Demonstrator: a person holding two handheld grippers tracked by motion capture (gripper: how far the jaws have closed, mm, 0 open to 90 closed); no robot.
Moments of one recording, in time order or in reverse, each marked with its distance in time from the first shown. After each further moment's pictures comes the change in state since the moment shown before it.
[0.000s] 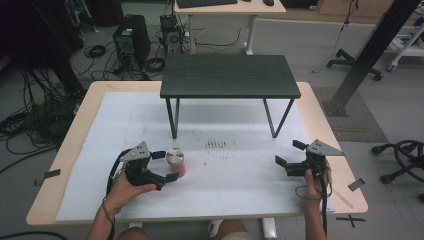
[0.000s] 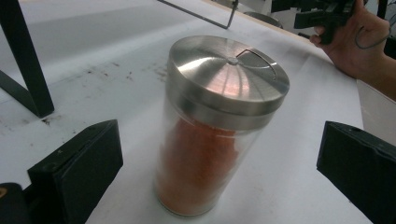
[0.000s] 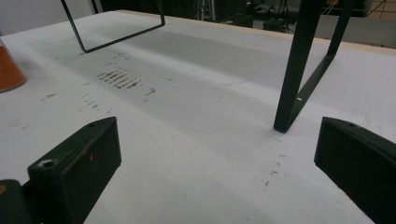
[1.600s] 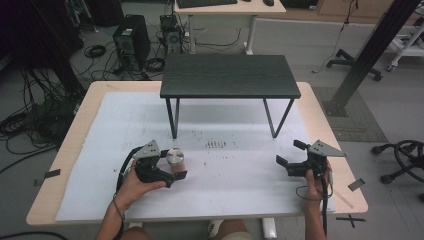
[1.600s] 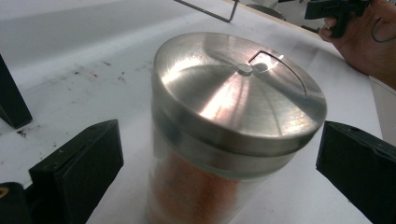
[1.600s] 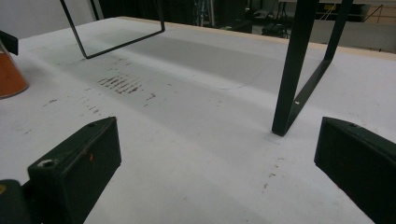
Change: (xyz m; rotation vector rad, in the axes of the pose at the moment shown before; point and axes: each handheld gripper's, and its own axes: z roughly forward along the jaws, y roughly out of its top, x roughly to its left) left arm 0.000 0.003 0.022 0.025 0.005 0.006; right arm 0.000 0.000 -0.003 -0.023 -0.001 0.006
